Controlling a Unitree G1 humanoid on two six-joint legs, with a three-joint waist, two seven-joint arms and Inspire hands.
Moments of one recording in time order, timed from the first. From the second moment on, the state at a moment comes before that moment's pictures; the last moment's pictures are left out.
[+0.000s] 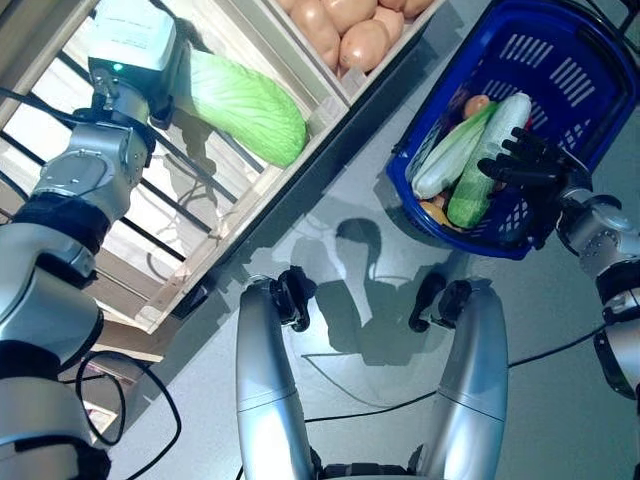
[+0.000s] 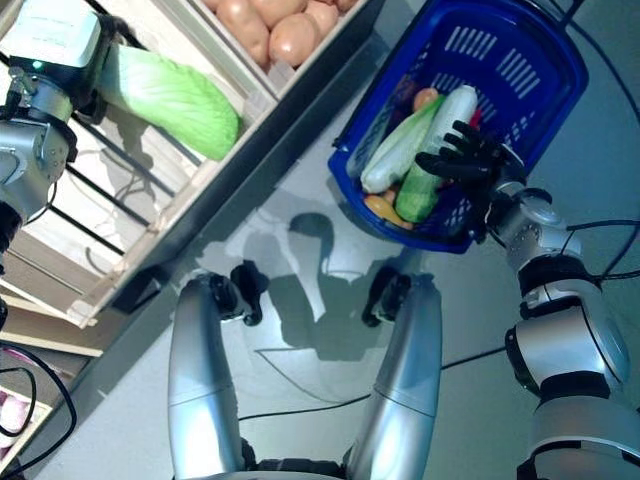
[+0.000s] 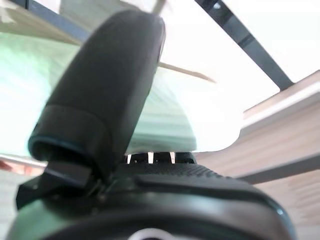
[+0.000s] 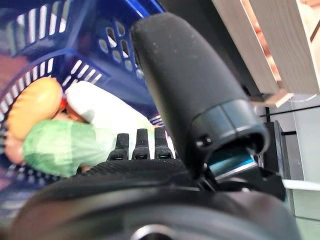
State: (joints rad) left arm -1.35 0.96 -0.97 0.96 0.44 0.03 0.35; right arm -1.05 -0.79 0.45 1.13 1.07 0.03 0.27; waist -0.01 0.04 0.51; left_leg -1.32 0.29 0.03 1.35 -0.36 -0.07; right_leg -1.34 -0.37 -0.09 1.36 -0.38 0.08
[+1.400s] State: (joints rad) left arm -0.20 0.62 -0.34 0.47 0.14 -0.31 0.23; right arm -0.19 -0.37 0.17 0.44 0.99 -0.14 0.14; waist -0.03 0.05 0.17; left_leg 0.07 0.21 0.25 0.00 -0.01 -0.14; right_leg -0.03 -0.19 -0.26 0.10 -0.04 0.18
